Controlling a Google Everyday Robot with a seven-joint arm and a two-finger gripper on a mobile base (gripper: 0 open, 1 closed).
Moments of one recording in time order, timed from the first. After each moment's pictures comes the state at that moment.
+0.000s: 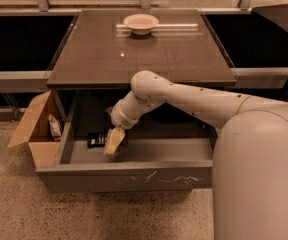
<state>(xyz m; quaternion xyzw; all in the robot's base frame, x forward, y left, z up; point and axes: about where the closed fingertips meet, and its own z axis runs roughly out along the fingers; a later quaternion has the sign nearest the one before) 0.630 0.122 0.629 -0.69 0.64 0.23 0.24</state>
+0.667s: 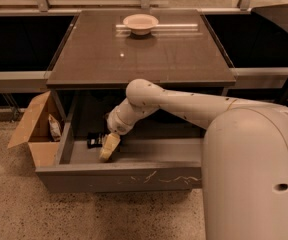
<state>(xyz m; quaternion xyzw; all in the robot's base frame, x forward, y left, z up) 0.631 0.141 0.596 -0.68 0.65 0.24 0.24</state>
